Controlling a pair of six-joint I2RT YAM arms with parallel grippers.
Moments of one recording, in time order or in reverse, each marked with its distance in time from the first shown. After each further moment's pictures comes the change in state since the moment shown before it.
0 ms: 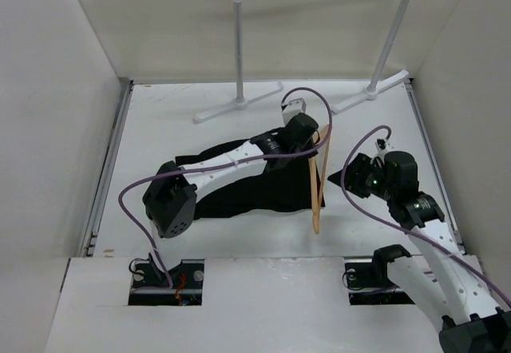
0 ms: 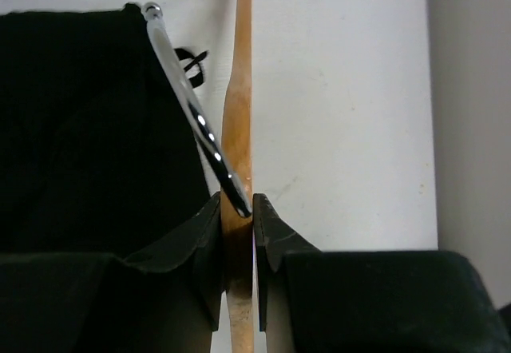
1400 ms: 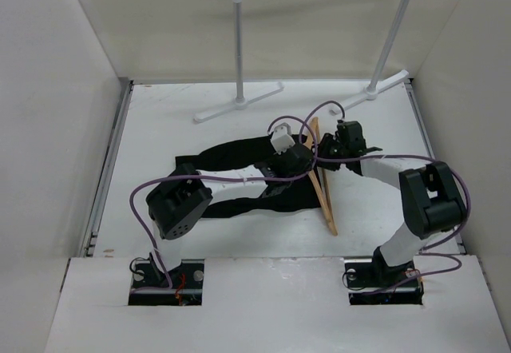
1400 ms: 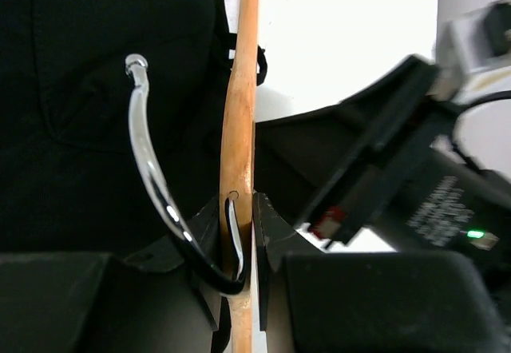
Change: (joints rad) left arm -0.058 0.006 -0.369 0.425 -0.215 -0.236; right arm 0.024 0.921 0.212 0.457 0.127 -0.085
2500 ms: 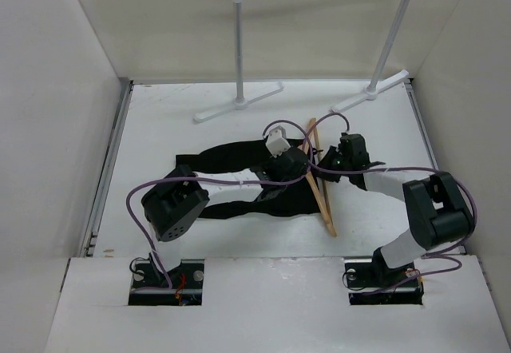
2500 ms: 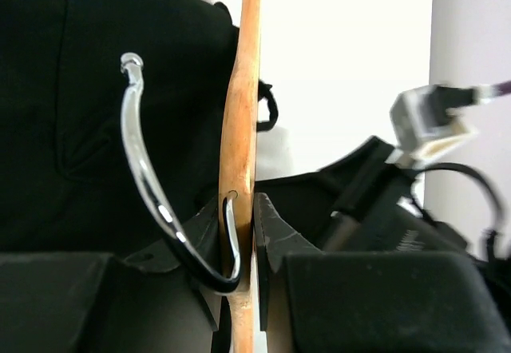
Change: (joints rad) left arm 0.003 -0.022 -0.068 0.059 -0.003 -0.025; right arm 0.021 -0.049 -0.169 0.111 -0.051 0.124
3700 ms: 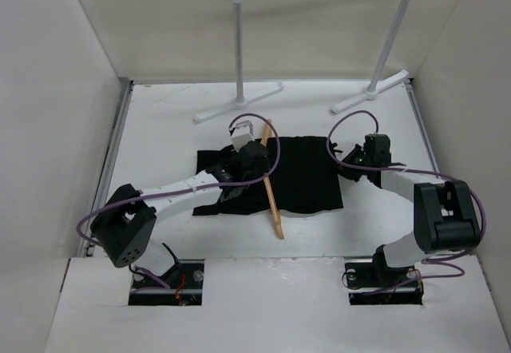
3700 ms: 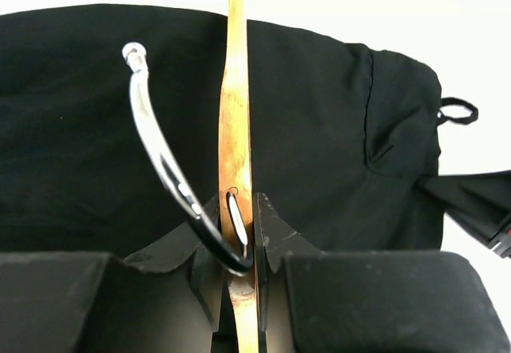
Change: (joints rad) left arm 0.167 -0.378 -0.269 -0.154 0.014 0.301; right arm -0.222 -0.088 -0.029 -0.074 -0.007 0.038
